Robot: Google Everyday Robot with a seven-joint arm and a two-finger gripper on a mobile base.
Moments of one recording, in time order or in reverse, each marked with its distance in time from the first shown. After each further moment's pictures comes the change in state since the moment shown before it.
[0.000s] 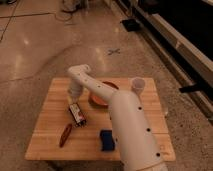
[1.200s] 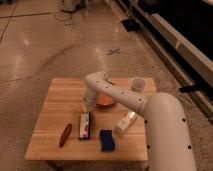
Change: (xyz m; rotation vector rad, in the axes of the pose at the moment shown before) arm -0.106 0.003 -0.034 0.028 -0.004 0.102
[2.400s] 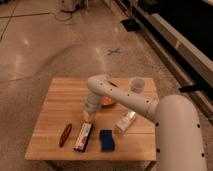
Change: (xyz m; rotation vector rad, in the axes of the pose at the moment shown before) arm -0.048 -0.024 -0.007 0.069 -0.119 -0.045
